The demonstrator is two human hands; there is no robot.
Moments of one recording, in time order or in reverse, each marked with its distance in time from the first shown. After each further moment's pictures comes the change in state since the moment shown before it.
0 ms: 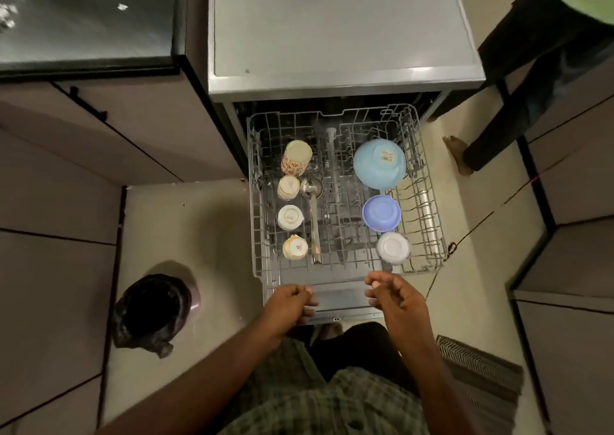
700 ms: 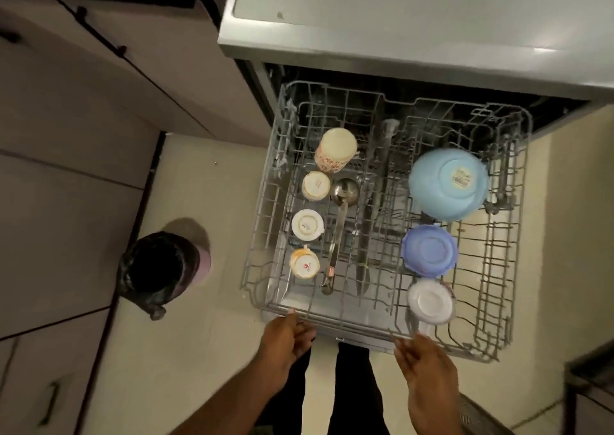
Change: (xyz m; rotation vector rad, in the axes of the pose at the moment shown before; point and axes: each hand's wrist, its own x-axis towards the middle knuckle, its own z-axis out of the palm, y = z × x) left_hand 0.110 -0.037 0.048 -0.738 0.408 -0.348; right_hand 0.142 0.065 -0.014 0.343 0.243 0.687
